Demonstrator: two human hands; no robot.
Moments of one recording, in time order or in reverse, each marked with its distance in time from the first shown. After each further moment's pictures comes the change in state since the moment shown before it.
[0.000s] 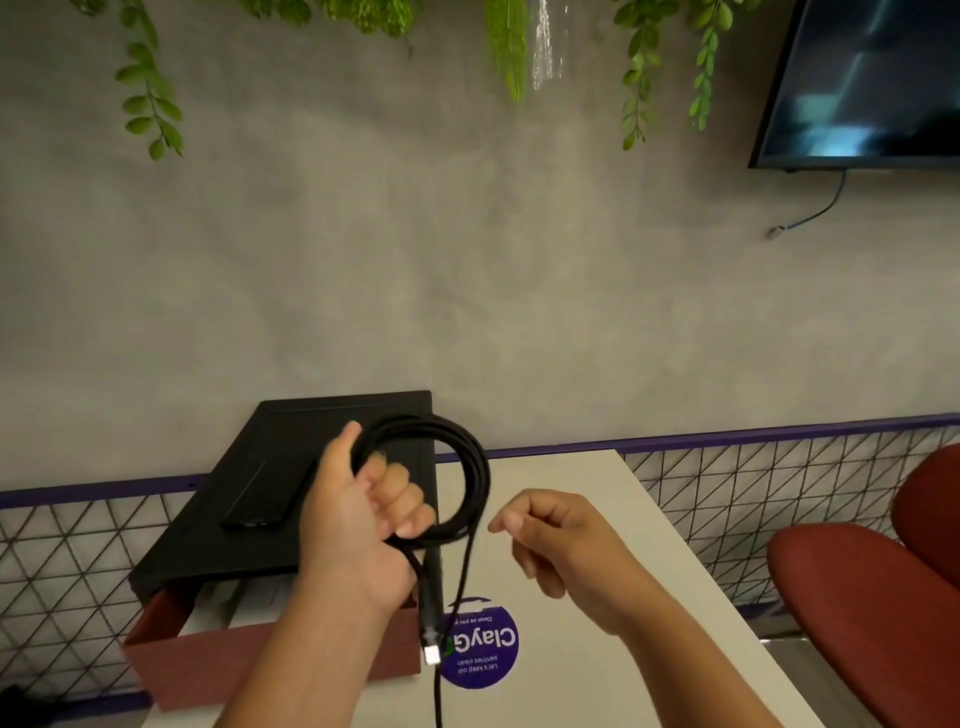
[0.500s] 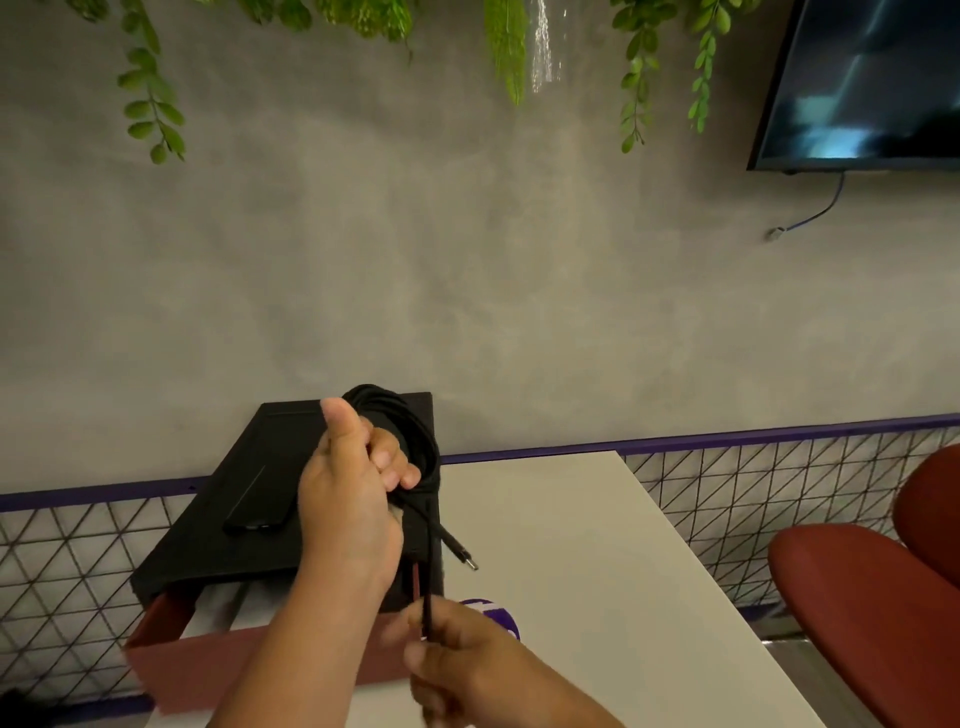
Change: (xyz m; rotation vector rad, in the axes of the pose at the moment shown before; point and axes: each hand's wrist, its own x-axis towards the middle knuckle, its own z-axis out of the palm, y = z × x) left_hand 0.007 0.000 0.005 0.241 -0.026 0.449; right_hand -0.020 0.032 0.074 0.149 -0.292 0.298
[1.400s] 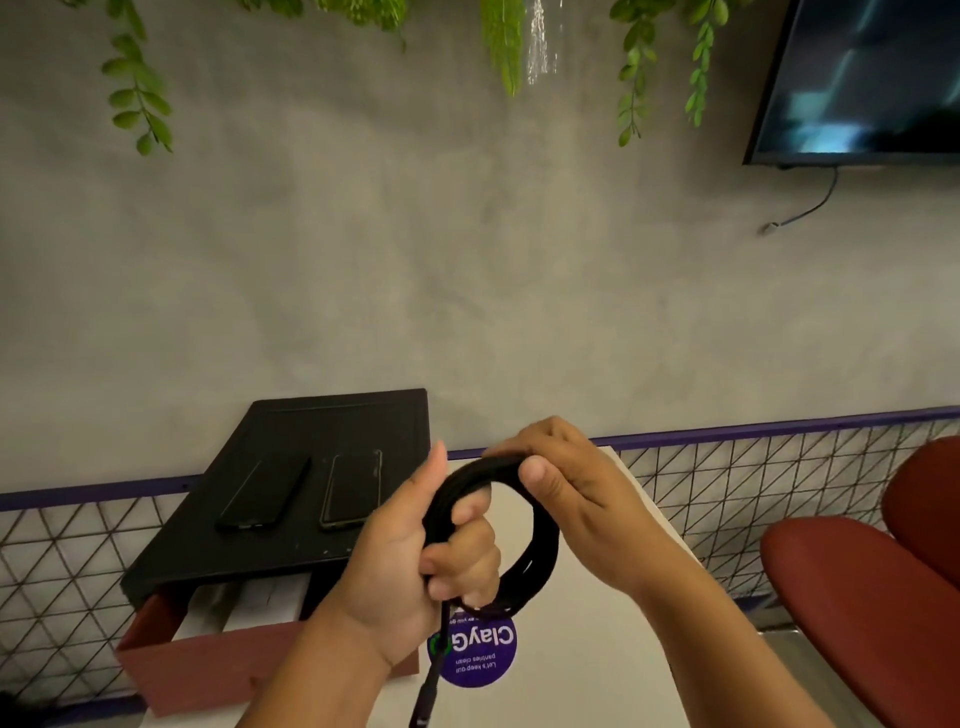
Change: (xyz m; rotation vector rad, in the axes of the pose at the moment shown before) left_hand -0.020 -0.013 -0.015 -0.132 -0.817 -0.615; right_hand -0.027 -0.083 -0.066 -0.685 0.429 -0.674
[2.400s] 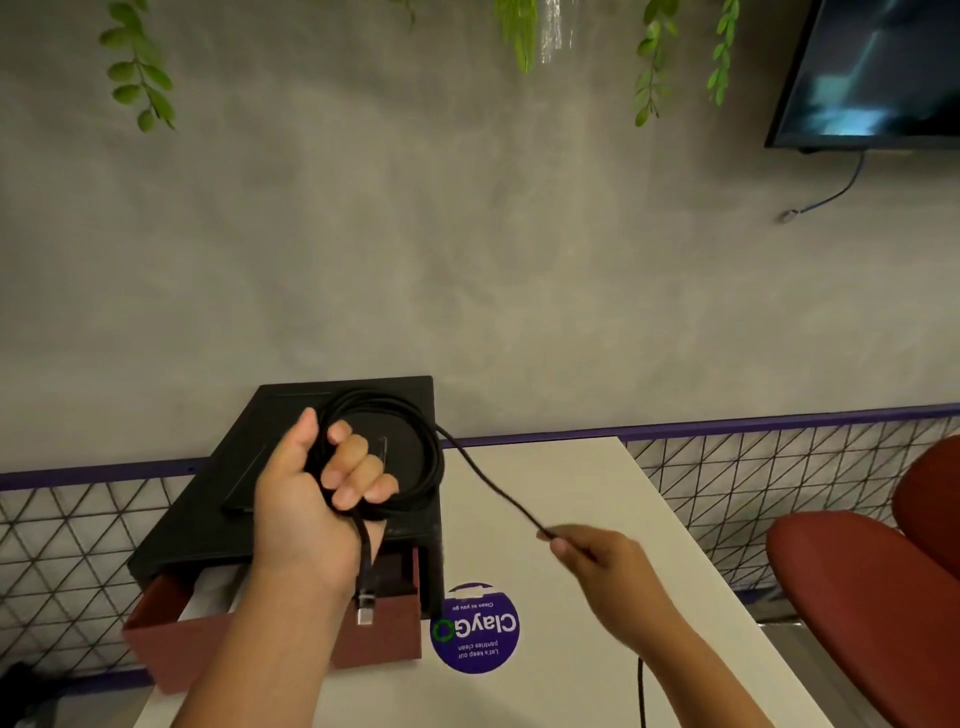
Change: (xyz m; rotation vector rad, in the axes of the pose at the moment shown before) left_hand -0.002 0.031 -0.024 -0.329 0.591 0.435; right_hand -0.050 0.090 0.027 -0.137 0.051 0.520
